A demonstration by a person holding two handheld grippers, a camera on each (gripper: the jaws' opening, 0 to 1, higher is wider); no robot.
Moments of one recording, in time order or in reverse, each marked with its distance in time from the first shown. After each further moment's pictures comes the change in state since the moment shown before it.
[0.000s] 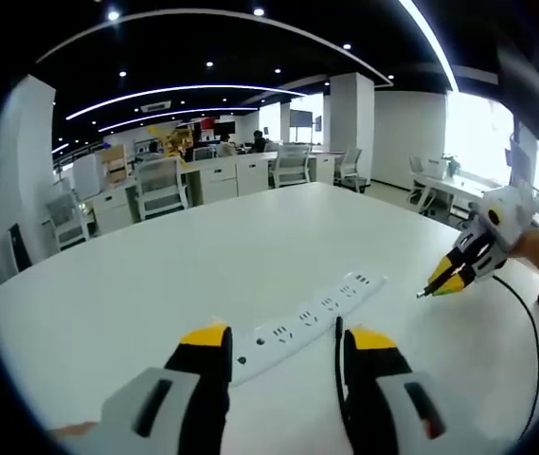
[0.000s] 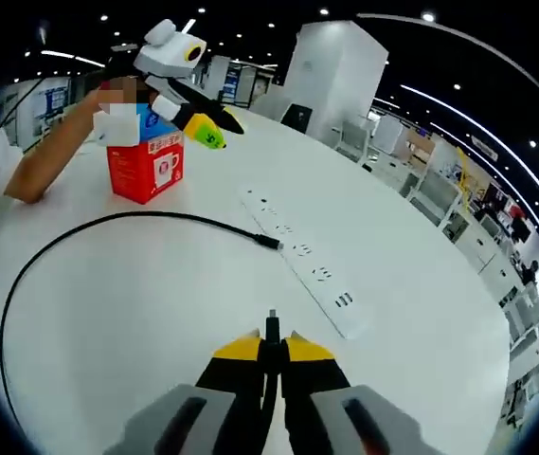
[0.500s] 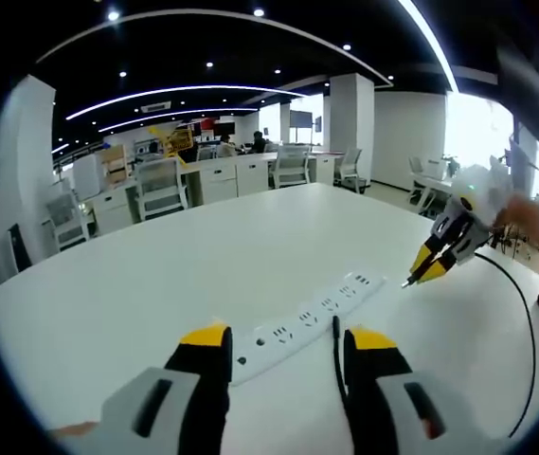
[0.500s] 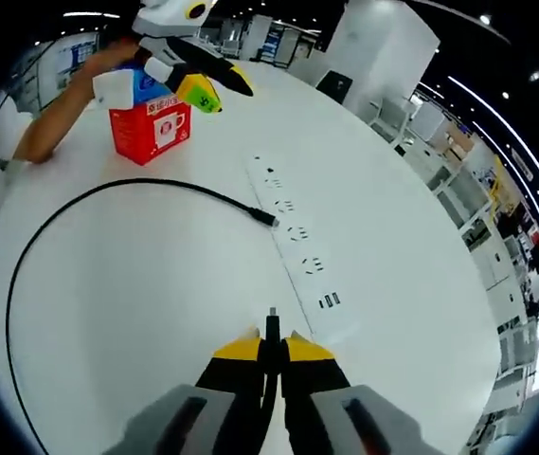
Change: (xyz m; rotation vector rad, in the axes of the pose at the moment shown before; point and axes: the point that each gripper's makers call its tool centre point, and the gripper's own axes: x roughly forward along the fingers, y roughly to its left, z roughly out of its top) left arm 0.001 0.001 0.001 -0.001 -0.003 -0.001; right arm 0.015 -0.026 -0.002 -0.147 0.186 0.091
